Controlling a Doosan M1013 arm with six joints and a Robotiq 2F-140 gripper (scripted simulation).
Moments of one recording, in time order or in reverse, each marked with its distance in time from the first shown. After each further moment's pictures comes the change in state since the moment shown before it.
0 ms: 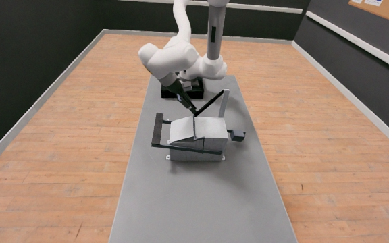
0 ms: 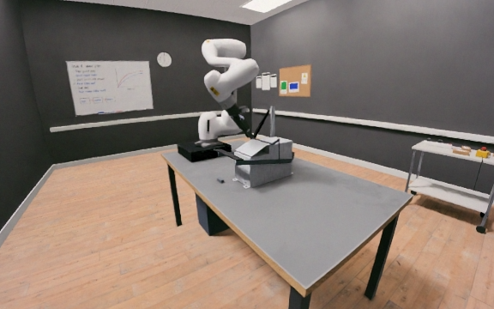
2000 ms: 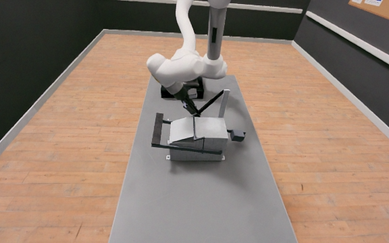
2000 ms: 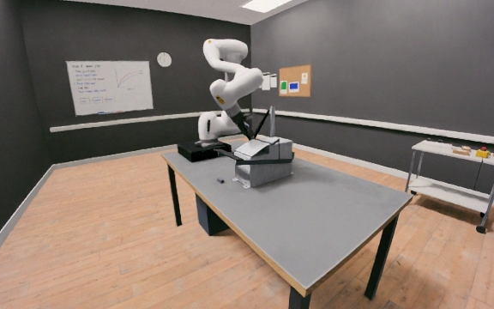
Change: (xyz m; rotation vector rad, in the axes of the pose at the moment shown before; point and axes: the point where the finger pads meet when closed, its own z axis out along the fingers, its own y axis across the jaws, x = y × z) arm 0.000 0.000 0.055 0.000 0.000 0.000
